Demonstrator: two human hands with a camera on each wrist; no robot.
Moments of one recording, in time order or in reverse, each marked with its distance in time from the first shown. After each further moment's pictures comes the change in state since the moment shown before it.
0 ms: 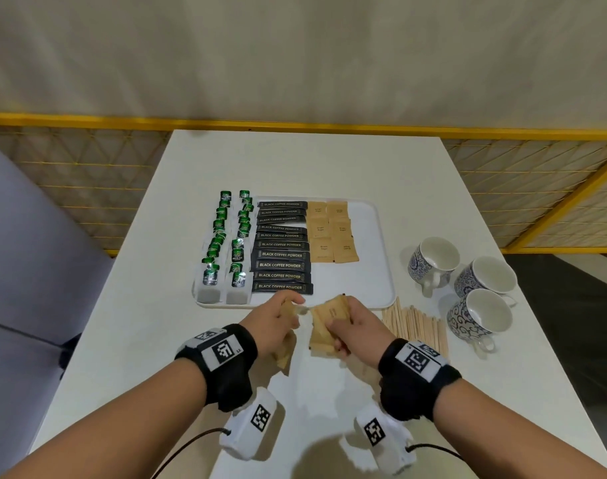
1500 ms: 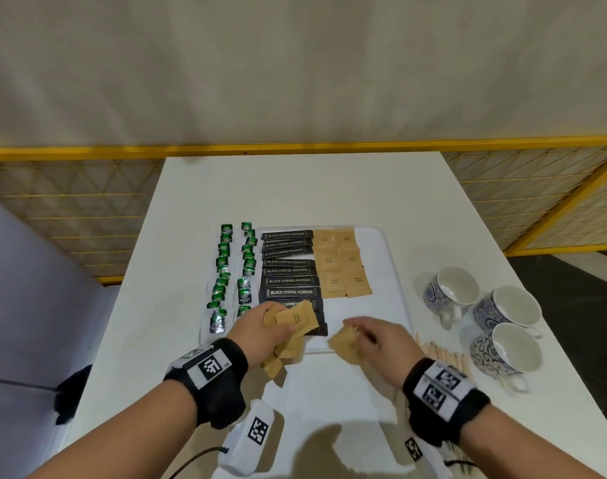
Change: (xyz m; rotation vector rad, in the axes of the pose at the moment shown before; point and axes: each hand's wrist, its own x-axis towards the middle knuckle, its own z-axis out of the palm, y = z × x) left_hand 0.027 0.026 -0.061 -0.061 0.114 -0.005; right_hand 0.041 -0.009 -0.022 -0.518 0.190 -0.187
